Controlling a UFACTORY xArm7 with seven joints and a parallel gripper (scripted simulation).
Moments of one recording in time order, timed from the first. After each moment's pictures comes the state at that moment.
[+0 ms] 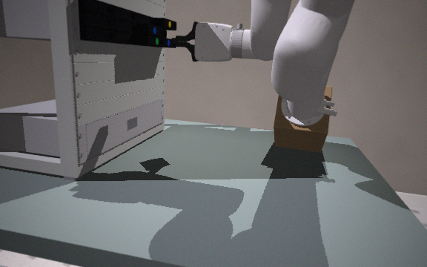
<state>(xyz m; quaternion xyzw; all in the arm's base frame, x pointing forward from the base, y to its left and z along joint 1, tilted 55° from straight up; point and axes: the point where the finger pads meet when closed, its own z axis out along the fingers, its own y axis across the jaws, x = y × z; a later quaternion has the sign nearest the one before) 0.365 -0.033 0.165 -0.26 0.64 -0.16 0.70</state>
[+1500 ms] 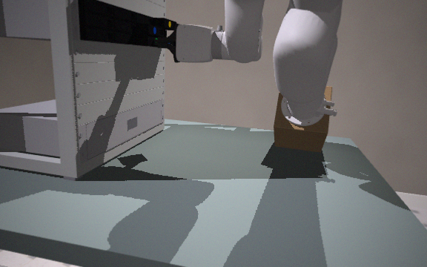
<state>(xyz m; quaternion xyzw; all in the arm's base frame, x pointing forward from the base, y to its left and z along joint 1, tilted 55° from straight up) 0.419 -0.020 0.163 -0.27 0.64 -0.16 0.71</state>
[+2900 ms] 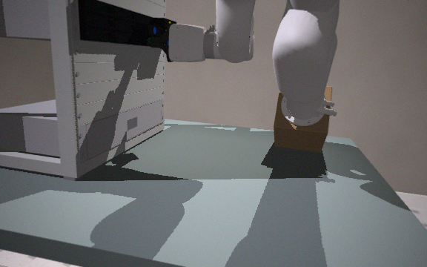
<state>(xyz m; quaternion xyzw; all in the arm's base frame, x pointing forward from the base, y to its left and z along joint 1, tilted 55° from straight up) 0.440 -0.016 0.164 -0.27 0.64 -0.16 0.71</state>
